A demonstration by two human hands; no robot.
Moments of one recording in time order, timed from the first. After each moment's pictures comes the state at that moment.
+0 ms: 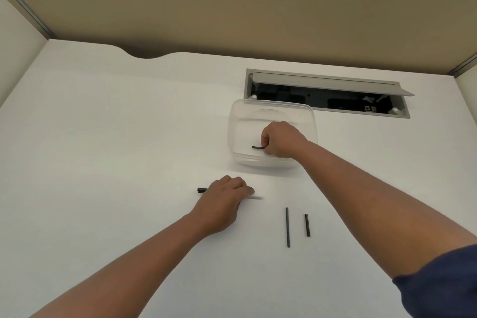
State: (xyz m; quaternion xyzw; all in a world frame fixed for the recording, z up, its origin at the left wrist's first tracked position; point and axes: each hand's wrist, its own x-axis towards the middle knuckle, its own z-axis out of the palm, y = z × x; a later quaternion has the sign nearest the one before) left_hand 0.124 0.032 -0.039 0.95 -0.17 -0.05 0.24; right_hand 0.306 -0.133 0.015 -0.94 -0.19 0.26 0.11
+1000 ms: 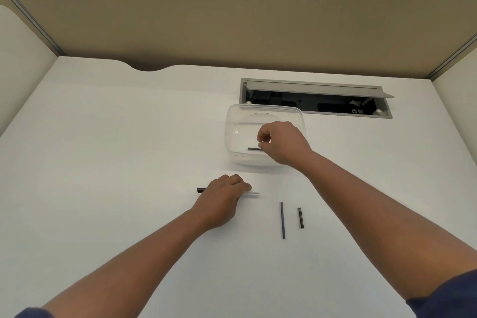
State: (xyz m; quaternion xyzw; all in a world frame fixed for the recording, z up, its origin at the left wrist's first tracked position) left_hand 0.117 0.026 -0.010 0.96 -0.16 -0.07 0.24; right_hand 0.259 -0.148 0.066 -0.95 -0.17 0.13 0.22
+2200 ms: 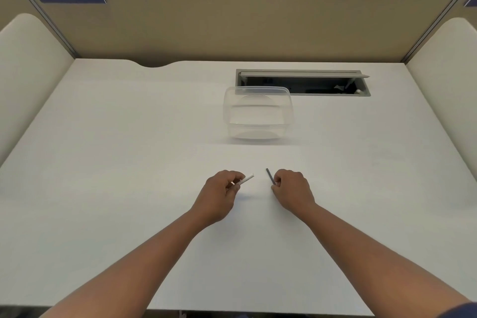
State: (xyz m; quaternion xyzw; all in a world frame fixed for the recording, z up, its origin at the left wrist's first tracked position) left_hand 0.015 0.004 0.026 0.89 0.04 -0.09 0.45; right_hand 0.078 -0.206 0.000 -0.96 -0.03 0.18 0.20
